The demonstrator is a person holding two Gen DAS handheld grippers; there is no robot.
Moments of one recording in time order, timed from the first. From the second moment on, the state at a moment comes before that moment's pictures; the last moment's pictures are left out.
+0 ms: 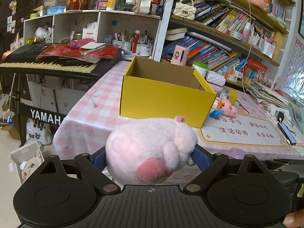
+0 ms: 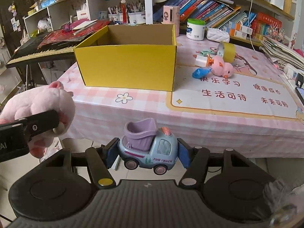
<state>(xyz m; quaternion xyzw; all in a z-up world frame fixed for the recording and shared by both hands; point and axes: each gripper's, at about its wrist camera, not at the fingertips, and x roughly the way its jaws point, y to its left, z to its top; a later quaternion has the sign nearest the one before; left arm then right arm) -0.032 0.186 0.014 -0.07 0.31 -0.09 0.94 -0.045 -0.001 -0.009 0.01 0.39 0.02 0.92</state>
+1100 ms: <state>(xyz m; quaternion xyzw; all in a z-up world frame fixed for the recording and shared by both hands) -0.007 0.189 0.019 -0.08 0.30 -0.08 0.95 -0.020 0.019 0.002 -0.04 0.35 0.06 0.93</state>
